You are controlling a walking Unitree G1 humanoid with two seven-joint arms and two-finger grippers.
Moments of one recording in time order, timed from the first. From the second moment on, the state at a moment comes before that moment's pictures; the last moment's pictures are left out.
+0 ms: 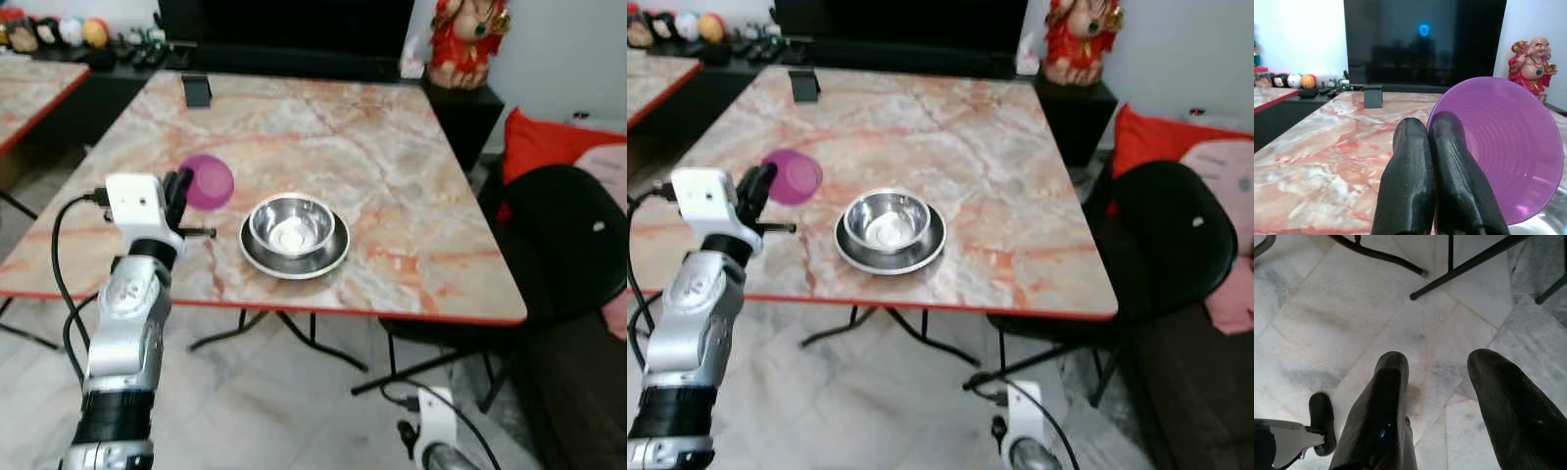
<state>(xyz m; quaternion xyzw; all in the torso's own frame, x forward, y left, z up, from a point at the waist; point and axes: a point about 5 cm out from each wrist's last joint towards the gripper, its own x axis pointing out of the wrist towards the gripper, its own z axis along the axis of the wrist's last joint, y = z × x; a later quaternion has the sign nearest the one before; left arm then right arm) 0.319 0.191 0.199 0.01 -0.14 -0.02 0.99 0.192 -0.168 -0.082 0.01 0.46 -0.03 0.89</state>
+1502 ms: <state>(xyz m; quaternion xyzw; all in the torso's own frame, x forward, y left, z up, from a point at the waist) 0.341 0.202 0.241 -0.07 -0.17 -0.02 0.98 0.199 -0.169 -0.079 0.00 0.45 -0.02 0.89</state>
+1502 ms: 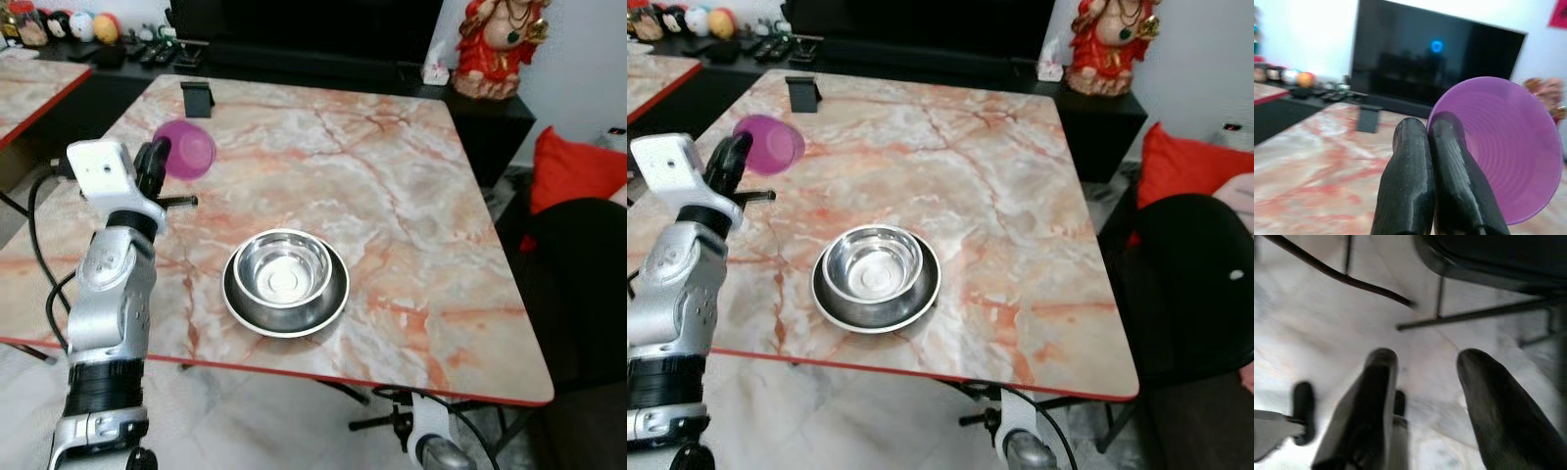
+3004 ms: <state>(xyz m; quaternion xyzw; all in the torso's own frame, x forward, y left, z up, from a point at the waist) 0.393 0.212 0.202 -0.04 0.17 0.03 0.98 0.198 -0.166 -0.080 0.01 0.46 -0.02 0.89</state>
